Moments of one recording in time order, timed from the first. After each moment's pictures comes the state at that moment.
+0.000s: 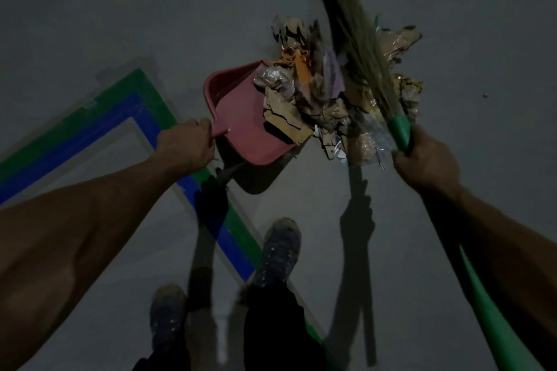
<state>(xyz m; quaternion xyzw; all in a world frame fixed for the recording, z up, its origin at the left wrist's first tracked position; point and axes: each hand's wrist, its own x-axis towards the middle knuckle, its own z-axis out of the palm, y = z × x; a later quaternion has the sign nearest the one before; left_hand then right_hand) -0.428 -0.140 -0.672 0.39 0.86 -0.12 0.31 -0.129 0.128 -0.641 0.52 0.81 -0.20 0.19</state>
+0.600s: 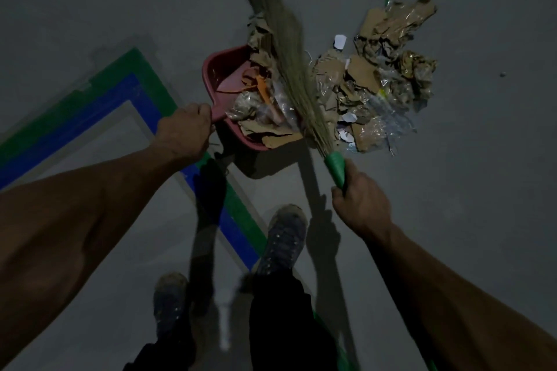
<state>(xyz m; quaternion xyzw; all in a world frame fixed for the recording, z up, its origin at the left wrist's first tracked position) -0.422 -0.161 -0.690 0.43 0.85 -0.14 0.27 -0.123 -0.008 -0.673 0.44 0.81 -0.31 0.25</state>
